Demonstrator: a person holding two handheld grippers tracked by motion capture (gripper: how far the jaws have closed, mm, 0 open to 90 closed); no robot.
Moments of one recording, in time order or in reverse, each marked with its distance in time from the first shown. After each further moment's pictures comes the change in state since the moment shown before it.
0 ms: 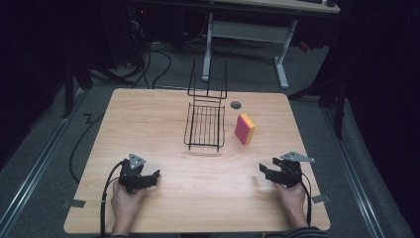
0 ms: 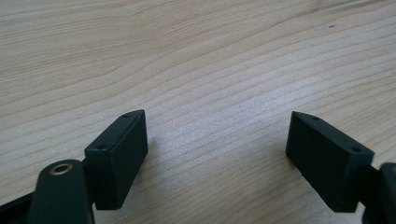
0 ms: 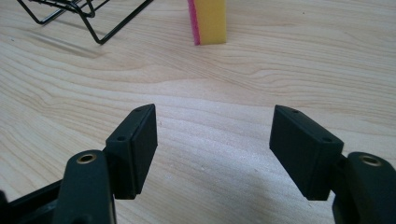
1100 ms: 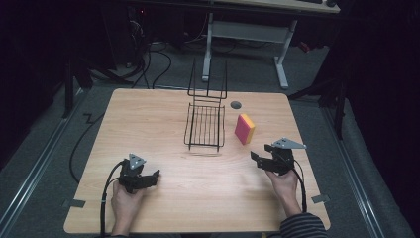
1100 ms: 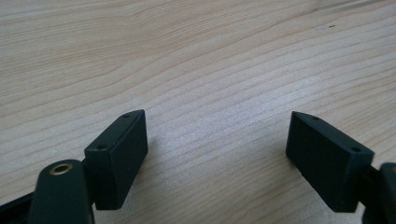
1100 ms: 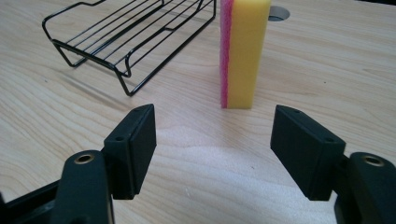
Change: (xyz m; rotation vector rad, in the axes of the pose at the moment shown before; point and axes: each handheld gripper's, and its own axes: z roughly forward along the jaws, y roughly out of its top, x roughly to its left) left arm 0.000 0.000 0.000 0.000 0.000 0.000; right arm 0.022 0.047 0.006 -0.055 0.029 -0.069
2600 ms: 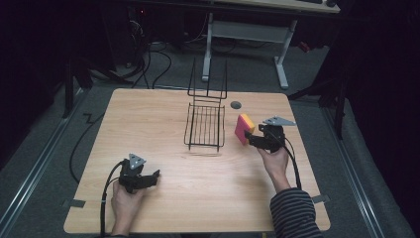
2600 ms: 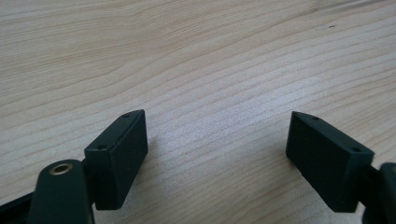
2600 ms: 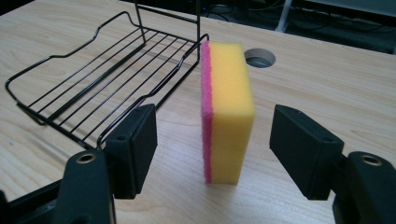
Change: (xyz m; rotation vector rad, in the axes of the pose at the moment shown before) left arm 0.000 0.000 0.000 0.000 -0.001 0.000; right arm -0.004 0.059 0.036 -0.029 -0.053 0.003
